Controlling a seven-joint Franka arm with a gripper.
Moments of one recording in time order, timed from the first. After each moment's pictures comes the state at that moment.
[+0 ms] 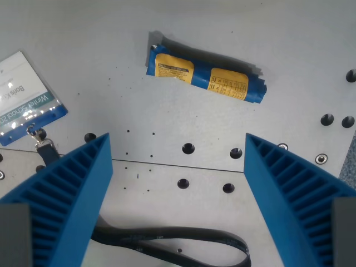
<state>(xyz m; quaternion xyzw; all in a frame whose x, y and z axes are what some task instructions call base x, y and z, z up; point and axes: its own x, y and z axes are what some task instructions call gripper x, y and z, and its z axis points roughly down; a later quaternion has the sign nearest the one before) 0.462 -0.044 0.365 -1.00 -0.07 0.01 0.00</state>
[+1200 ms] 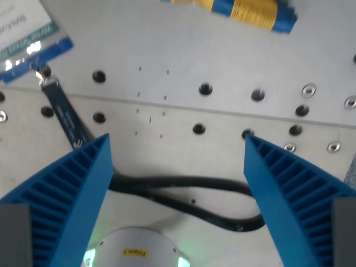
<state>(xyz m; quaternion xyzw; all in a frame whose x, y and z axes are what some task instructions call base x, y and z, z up) 0.388 -0.036 0.356 -1.00 -0.07 0.05 0.01</state>
